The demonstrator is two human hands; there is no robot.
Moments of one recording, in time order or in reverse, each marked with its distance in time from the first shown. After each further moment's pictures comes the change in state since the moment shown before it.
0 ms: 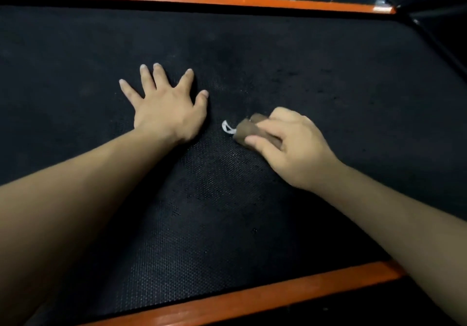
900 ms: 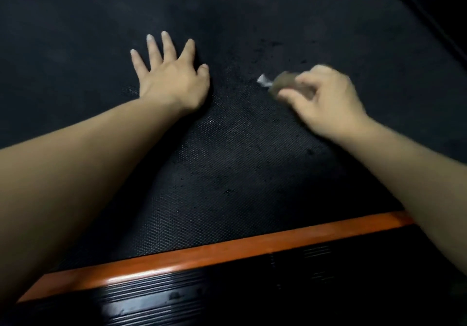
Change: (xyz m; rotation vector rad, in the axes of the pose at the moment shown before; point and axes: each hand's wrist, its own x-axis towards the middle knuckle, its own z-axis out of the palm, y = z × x) left_hand -0.010 0.042 0.005 -0.071 -0.006 0.024; right_hand -0.014 0.063 -0.032 -0.074 0.190 0.153
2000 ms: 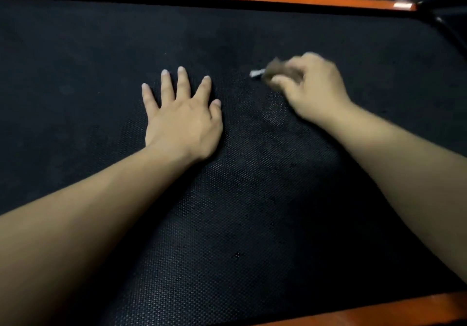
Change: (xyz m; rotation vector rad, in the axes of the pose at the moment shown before) left_hand -0.006 0.002 0.002 0.048 -0.011 0.024; right_hand 0.106 0.005 0.040 0.027 0.014 -0.036
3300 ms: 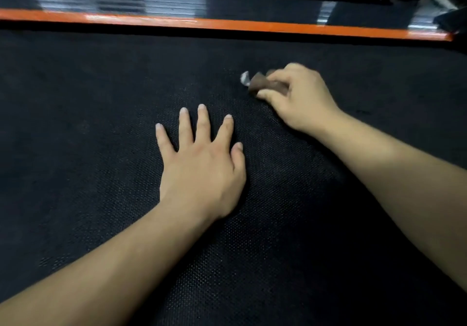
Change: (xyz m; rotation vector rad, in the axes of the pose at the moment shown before) left_hand 0.000 0.001 0.000 0.001 0.000 -0.002; right_hand 0.072 -0.009 0.043 0.079 -0.075 -0.057
